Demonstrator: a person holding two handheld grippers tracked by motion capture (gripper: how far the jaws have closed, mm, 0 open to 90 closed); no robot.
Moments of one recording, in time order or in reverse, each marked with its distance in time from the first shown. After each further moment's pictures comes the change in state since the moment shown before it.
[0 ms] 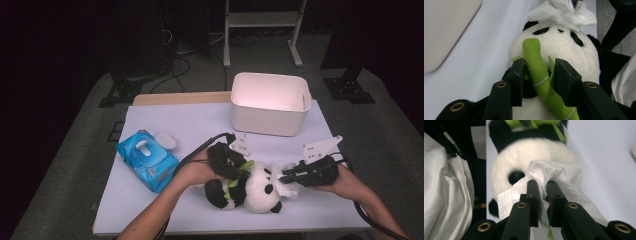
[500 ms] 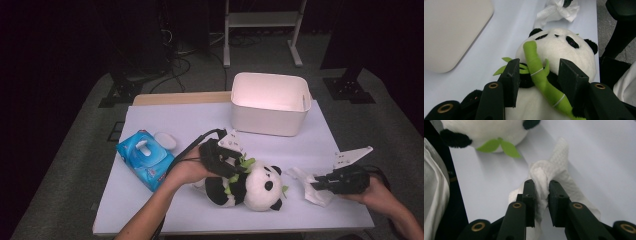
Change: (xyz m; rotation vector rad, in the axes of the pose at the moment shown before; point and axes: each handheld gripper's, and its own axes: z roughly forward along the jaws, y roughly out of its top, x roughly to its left) left arm 0.004 -0.007 -0.022 -0.062 0.046 -0.019; right arm -0.018 -0.087 -0.036 0.112 -0.159 0.230
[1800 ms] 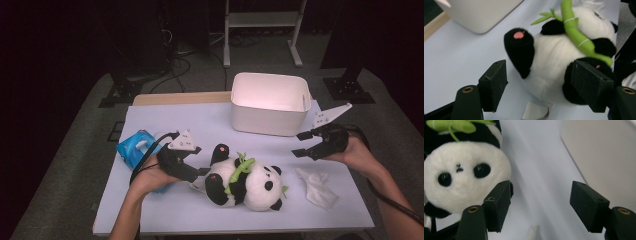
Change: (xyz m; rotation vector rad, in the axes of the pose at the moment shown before) left arm 0.011 -0.081 -0.057 -0.056 0.143 -0.171; right arm -0.027 0.120 -0.003 -0.041 -0.050 -0.108
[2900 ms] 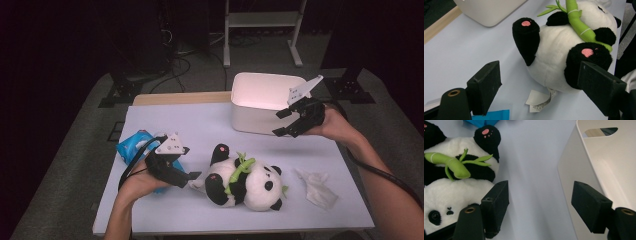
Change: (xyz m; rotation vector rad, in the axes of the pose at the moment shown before) left arm -0.001 -0.012 -0.020 -0.009 0.032 -0.020; right arm -0.013 0.083 0.014 0.036 0.026 -0.150
